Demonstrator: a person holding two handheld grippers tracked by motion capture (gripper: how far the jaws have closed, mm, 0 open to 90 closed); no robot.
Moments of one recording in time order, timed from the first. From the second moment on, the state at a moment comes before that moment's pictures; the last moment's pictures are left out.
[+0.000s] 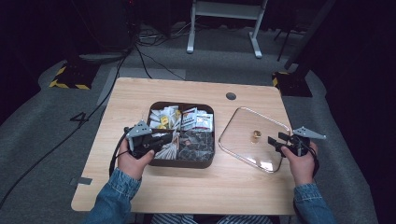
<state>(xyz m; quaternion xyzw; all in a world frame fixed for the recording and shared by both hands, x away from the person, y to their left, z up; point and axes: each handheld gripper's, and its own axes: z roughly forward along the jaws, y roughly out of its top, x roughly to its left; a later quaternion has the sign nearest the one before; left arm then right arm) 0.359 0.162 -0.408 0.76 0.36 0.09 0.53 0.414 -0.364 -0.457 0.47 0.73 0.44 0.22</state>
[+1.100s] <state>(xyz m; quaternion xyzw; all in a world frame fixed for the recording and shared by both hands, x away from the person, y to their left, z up) 0.326 0.079 -0.420 0.83 0.25 0.03 0.50 0.415 -0.361 -0.460 0.47 0.74 0.43 0.21</state>
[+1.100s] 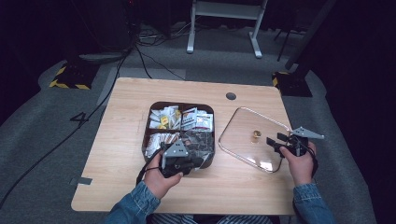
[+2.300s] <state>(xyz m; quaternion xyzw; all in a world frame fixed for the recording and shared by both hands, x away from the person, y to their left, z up) 0.329 0.043 -0.475 0.87 0.24 -0.05 0.42 0.416 -0.362 -0.465 0.48 0.74 0.43 0.21</state>
